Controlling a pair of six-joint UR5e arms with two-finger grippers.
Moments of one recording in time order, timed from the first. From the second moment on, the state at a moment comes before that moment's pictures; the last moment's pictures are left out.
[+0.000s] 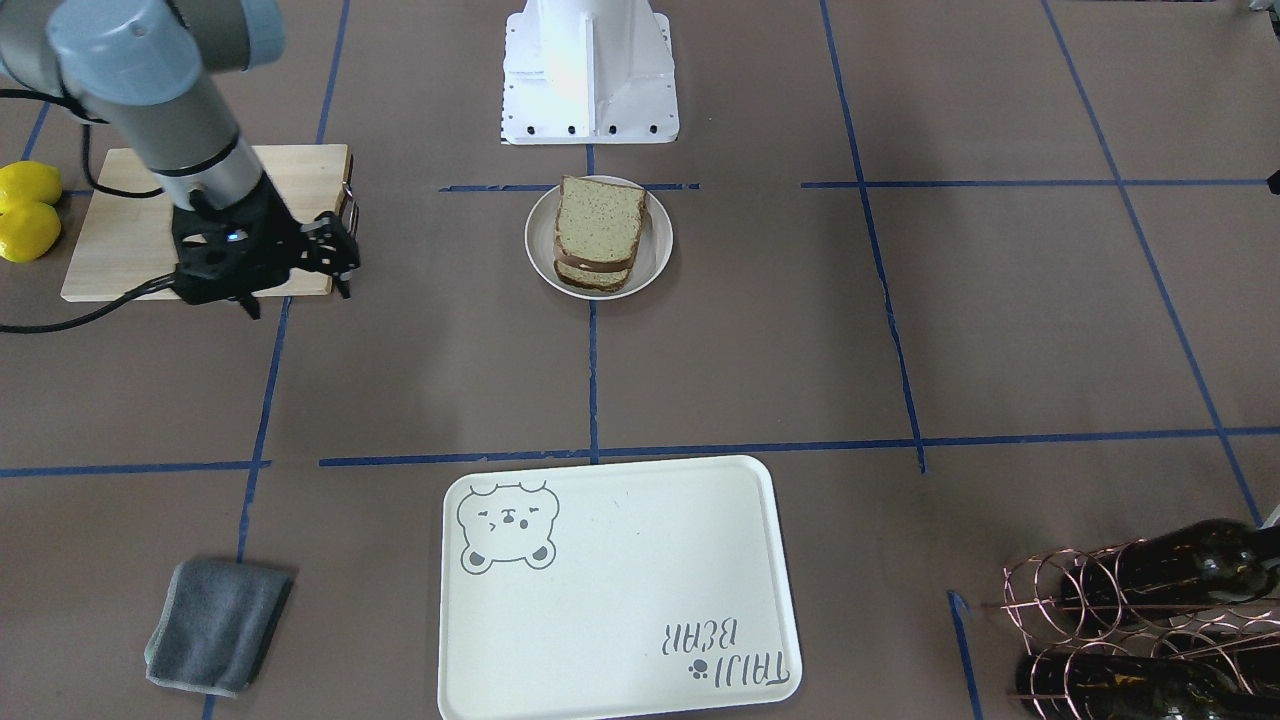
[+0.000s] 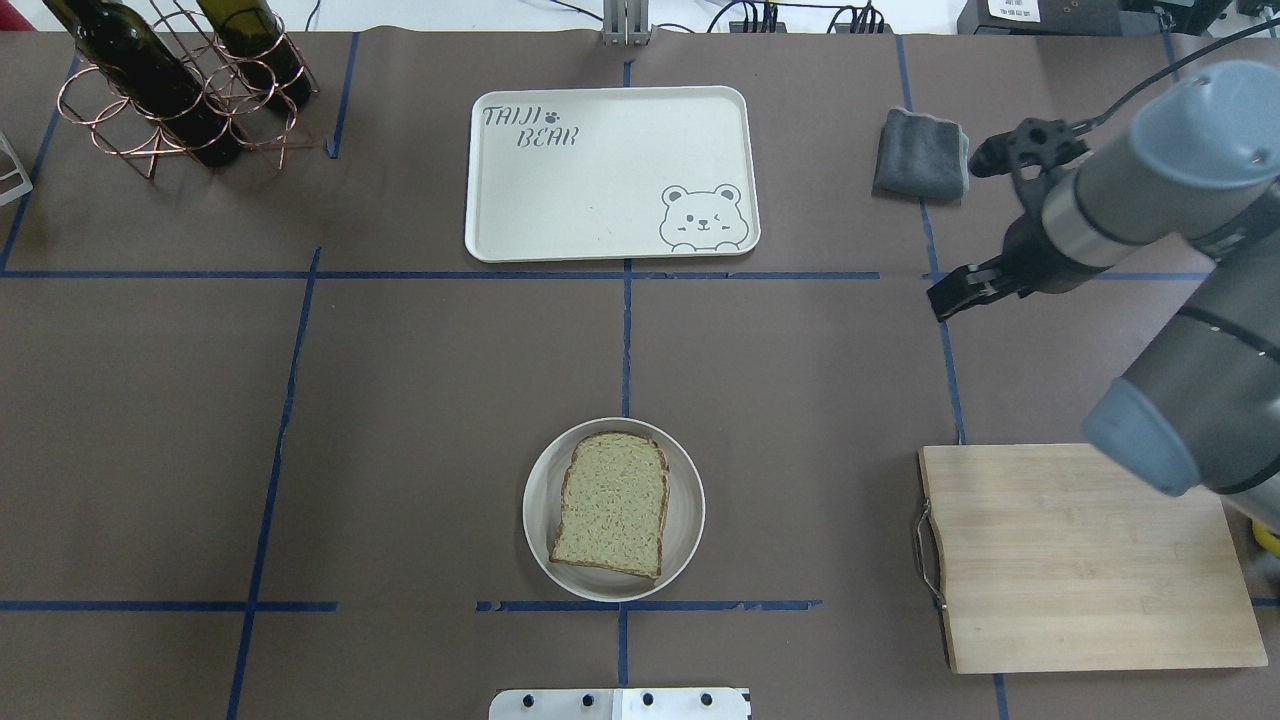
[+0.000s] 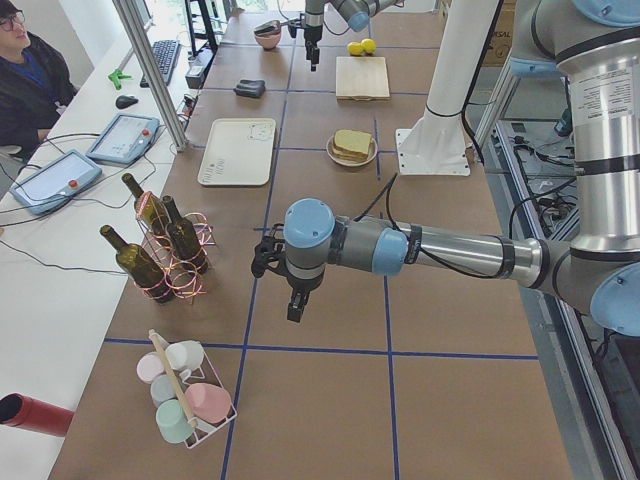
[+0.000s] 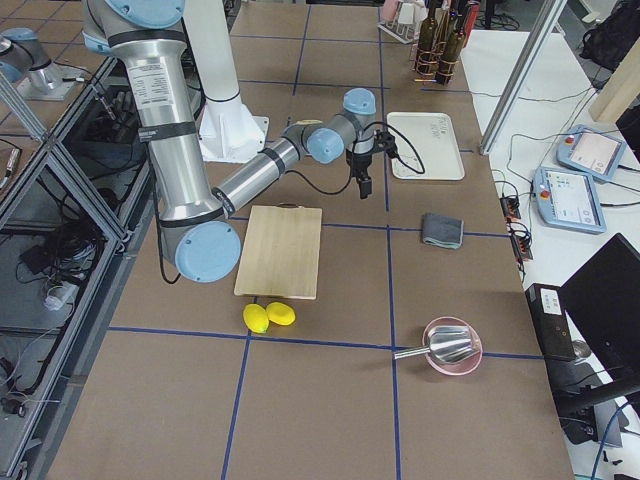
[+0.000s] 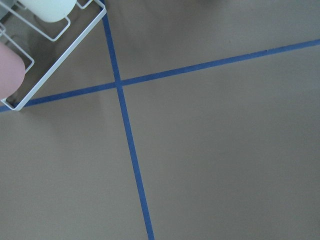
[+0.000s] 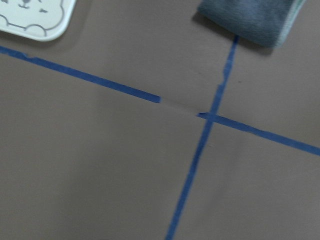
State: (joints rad) left arm -1.54 -1.41 -1.89 -1.63 -2.42 0.07; right arm 0.94 -1.38 1.95 -1.54 2.13 0.51
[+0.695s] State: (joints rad) left arm -1.53 -1.51 -1.82 -1.80 -2.48 0.07; right arm 1.34 -1.74 1.92 -1.54 2.28 -0.03
